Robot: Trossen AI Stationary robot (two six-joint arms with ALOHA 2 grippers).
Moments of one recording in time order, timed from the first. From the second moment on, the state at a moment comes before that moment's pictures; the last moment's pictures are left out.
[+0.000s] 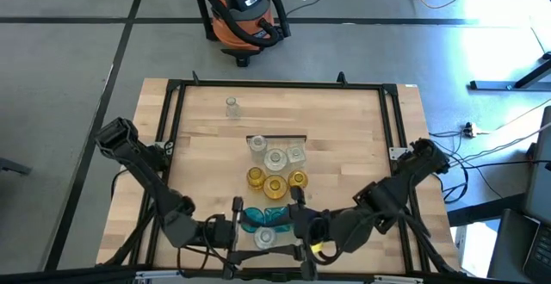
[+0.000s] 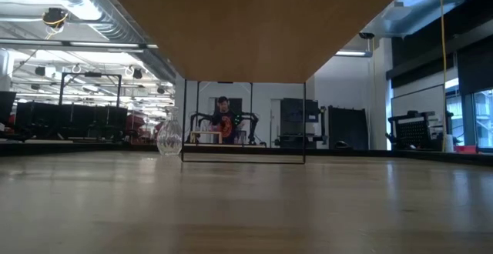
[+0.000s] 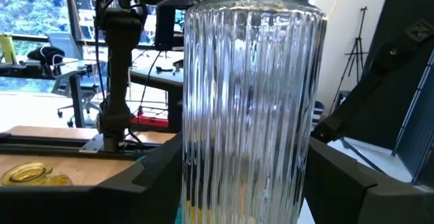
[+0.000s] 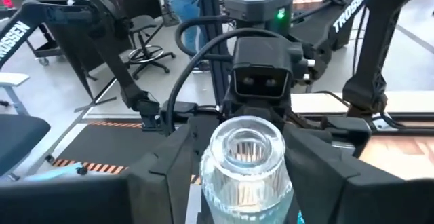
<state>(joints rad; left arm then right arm) -0.79 1.65 1.18 0.55 -0.77 -0.07 0.64 1.90 2.15 -0.51 0.40 0.28</state>
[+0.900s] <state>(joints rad) -0.78 1.65 1.18 0.55 -0.76 -0.07 0.61 1.92 2.15 -0.52 0.35 0.27</state>
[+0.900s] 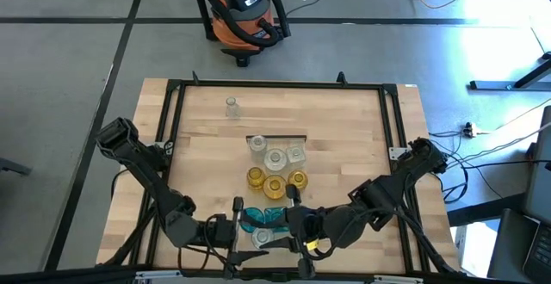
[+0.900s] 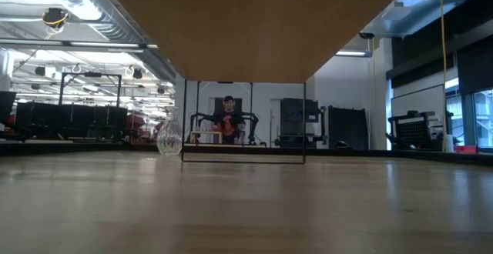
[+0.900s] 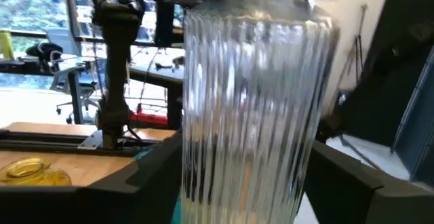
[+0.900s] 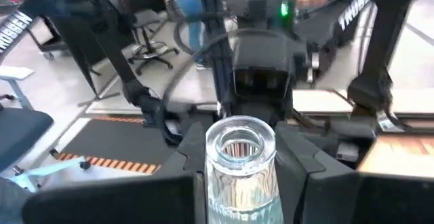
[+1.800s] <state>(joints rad) -0.84 1.64 1.18 0.67 -0.79 -0.03 0.64 1.93 2.14 -0.53 0.29 0.36</state>
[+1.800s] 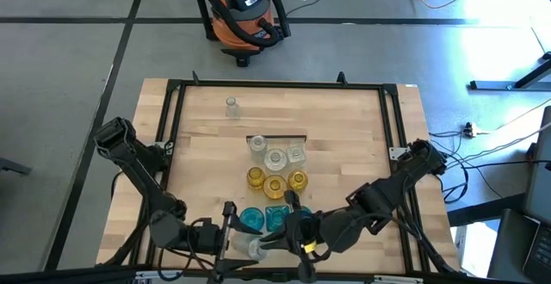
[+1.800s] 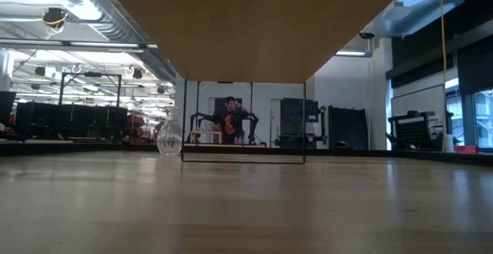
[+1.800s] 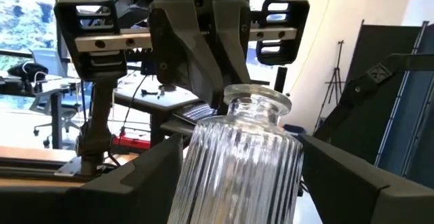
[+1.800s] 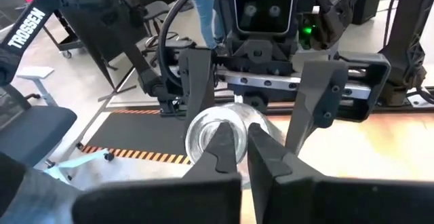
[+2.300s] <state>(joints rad) -0.83 1.64 1.18 0.67 -0.80 -0.01 0.64 1.93 2.14 -0.54 0.29 0.36</state>
